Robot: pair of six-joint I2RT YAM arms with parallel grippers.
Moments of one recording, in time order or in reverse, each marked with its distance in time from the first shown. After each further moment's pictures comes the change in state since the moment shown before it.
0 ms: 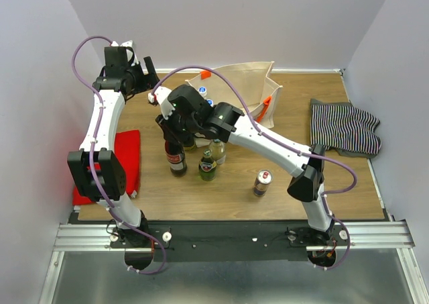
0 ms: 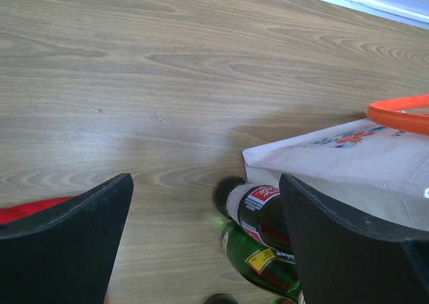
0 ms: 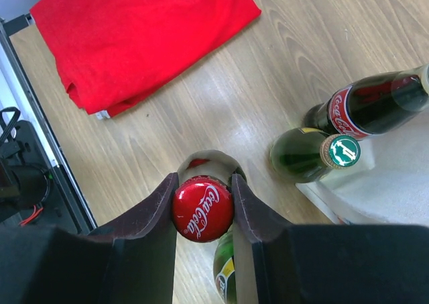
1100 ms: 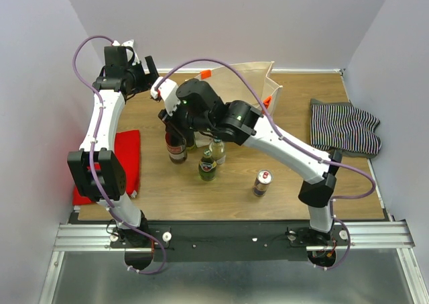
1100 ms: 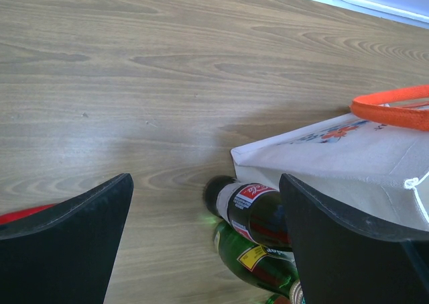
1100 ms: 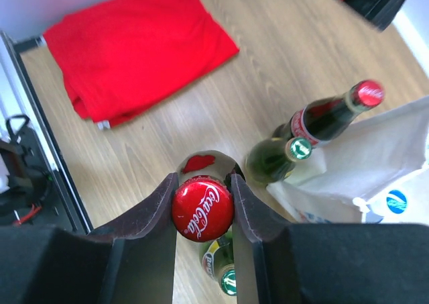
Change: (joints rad) left arm 0.000 0.000 0.000 0.013 0.051 0.000; right arm 0.052 -0.098 0.066 -0.055 0.109 -0.087
